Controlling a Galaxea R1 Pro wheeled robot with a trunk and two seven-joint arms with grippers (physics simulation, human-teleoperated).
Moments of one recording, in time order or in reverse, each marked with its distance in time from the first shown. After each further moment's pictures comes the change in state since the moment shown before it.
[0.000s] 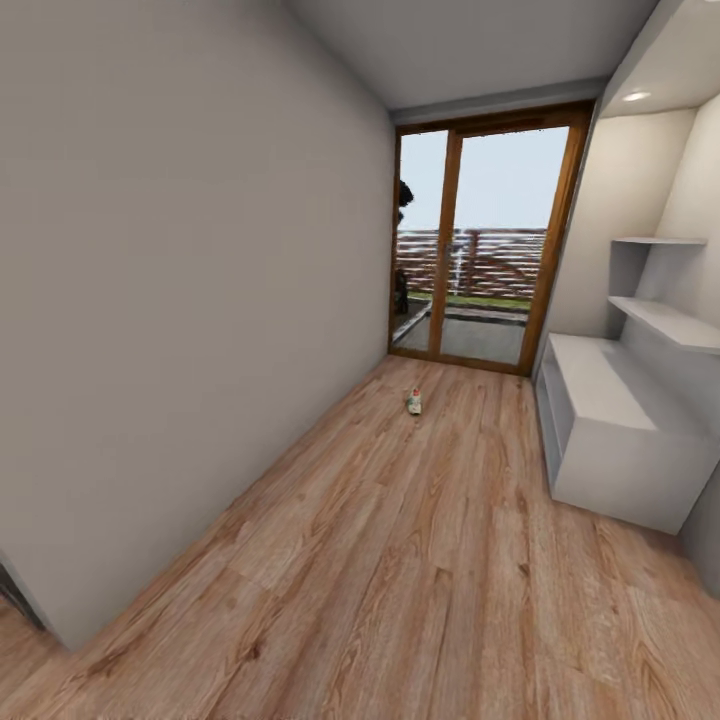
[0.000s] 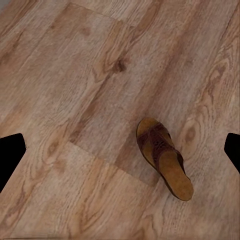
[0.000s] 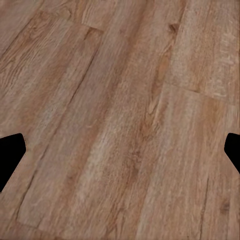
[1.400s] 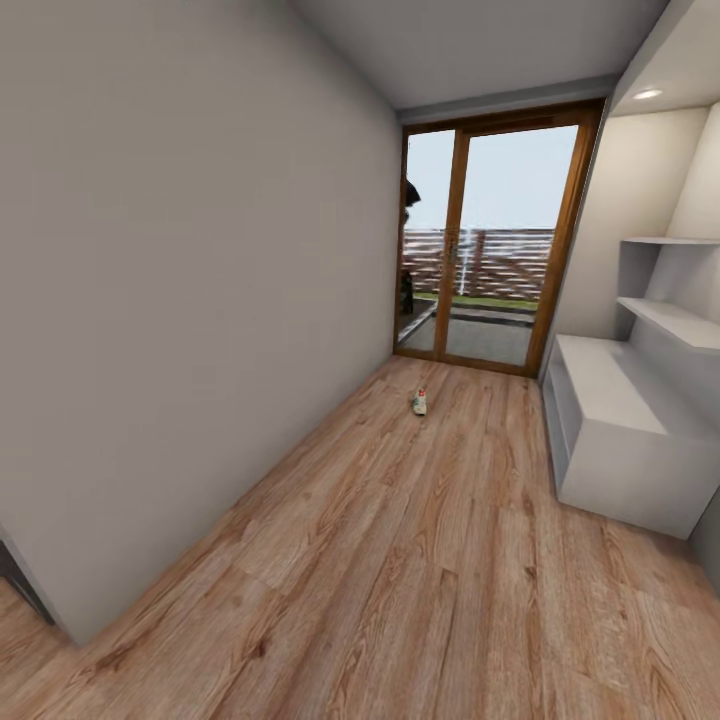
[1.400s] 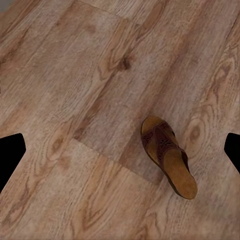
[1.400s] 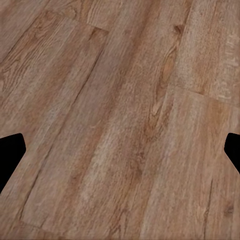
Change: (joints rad) left arm 0.000 0.000 0.000 0.002 0.000 0.000 0.000; right arm 0.000 0.000 0.000 0.003 0.000 0.000 0.000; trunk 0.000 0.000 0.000
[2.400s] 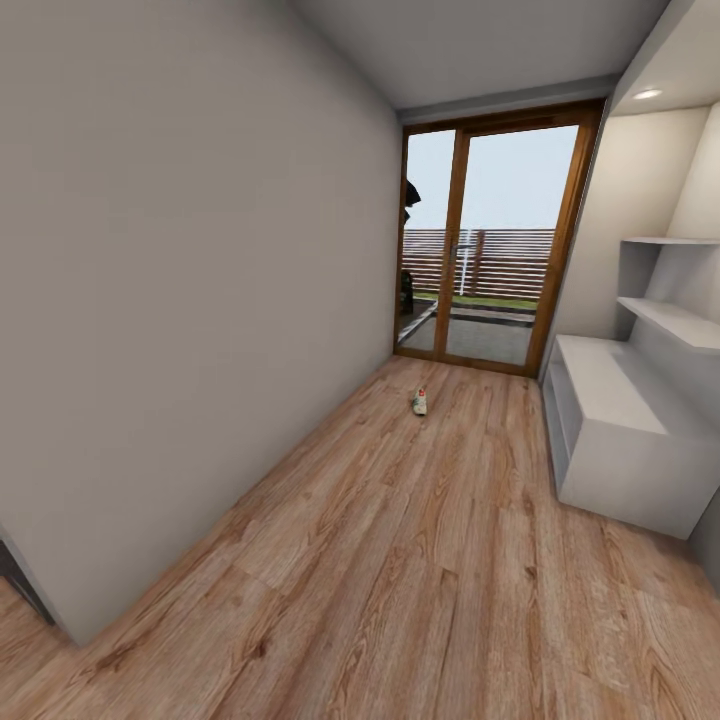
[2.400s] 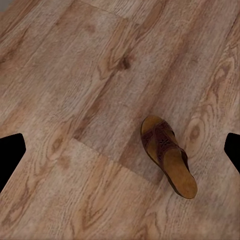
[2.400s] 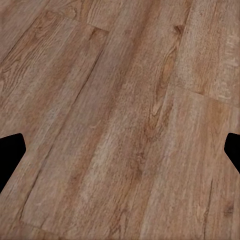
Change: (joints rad) left arm 0.000 -0.001 -0.001 0.001 0.000 0.000 0.000; right arm 0.000 0.000 0.000 0.000 0.001 -0.001 -0.001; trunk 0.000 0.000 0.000
